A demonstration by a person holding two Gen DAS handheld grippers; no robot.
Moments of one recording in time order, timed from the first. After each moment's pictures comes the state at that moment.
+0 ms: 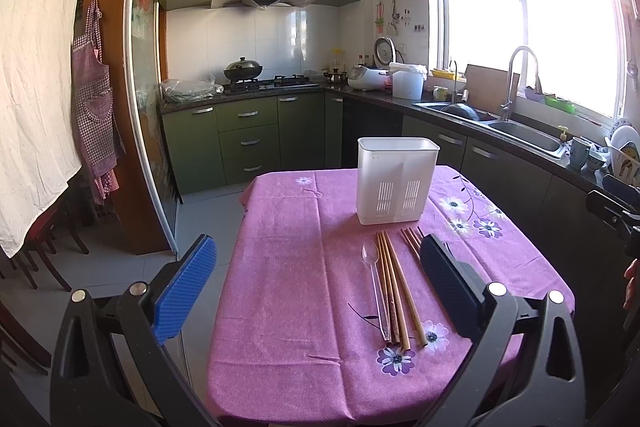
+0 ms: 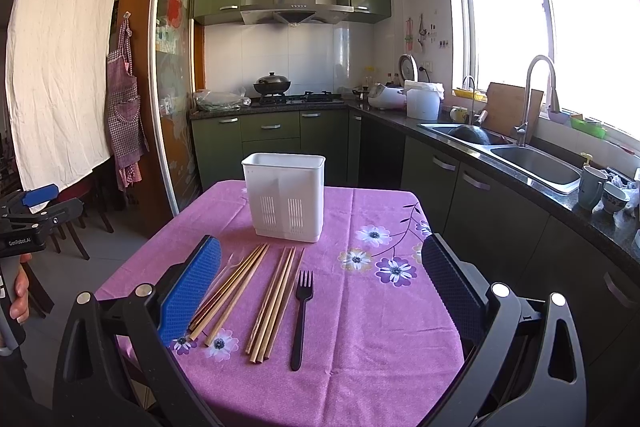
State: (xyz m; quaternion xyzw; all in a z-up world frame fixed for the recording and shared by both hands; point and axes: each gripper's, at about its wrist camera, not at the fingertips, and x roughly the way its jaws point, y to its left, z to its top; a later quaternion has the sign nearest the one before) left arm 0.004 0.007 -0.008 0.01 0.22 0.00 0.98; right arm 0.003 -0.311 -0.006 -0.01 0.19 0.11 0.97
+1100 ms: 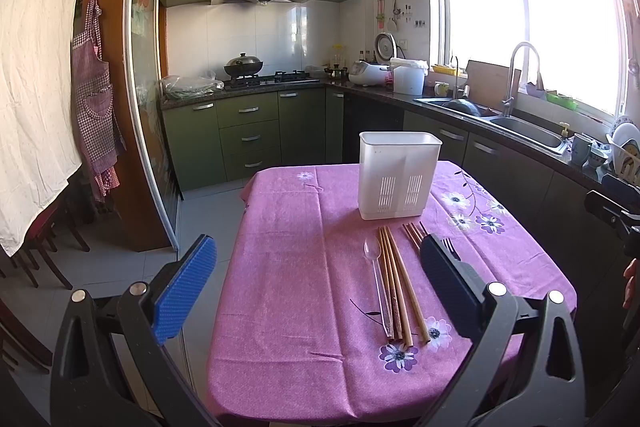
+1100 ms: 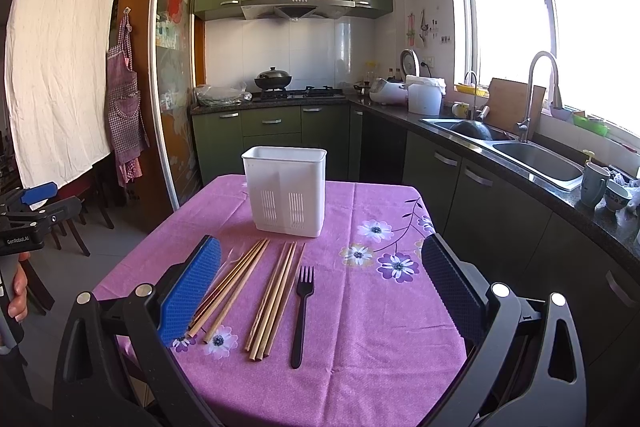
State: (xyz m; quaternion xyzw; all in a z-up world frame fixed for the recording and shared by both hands) left arm 0.004 0.008 -0.015 0.01 0.22 0.00 0.97; right arm 0.007 -0.310 -0.014 -0.01 0.20 0.12 0.97
